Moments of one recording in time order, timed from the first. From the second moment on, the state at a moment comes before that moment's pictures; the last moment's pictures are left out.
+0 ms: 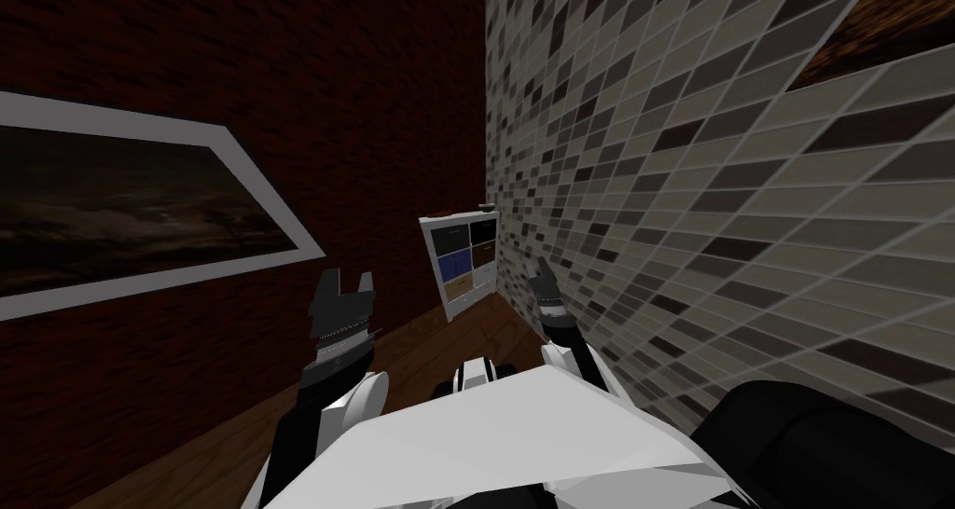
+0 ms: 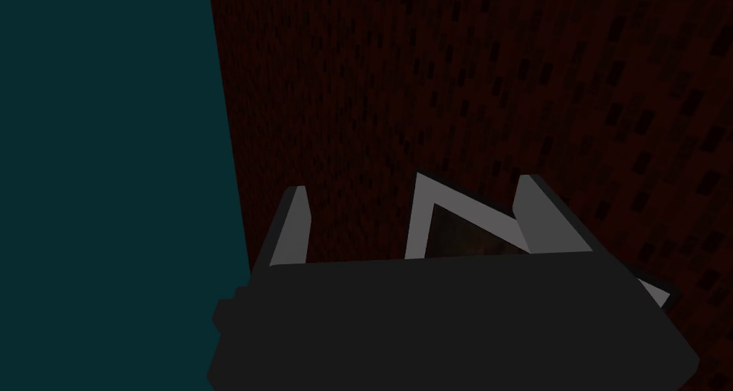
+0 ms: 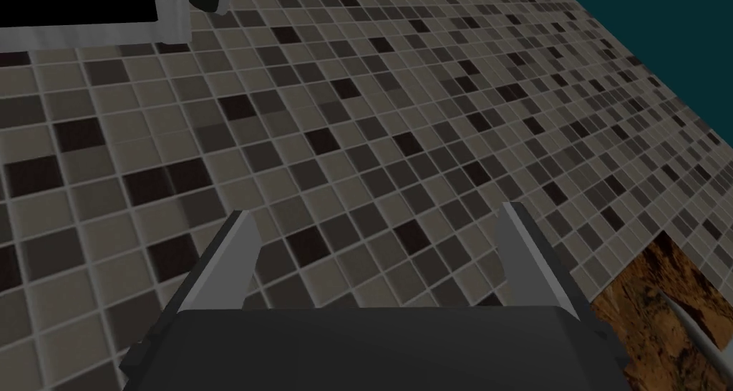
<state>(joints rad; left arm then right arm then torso) 0.48 -0.04 0.01 -2.33 0.07 -0.51 -0.10 0.54 -0.06 0.02 -2.21 0.01 -0.54 0.02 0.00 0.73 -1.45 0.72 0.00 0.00</state>
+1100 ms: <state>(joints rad) 0.48 -0.04 0.01 -2.33 0.07 -0.51 -0.10 0.45 -0.17 -0.01 -2.04 -0.29 -0.29 -0.12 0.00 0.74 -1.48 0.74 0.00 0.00</state>
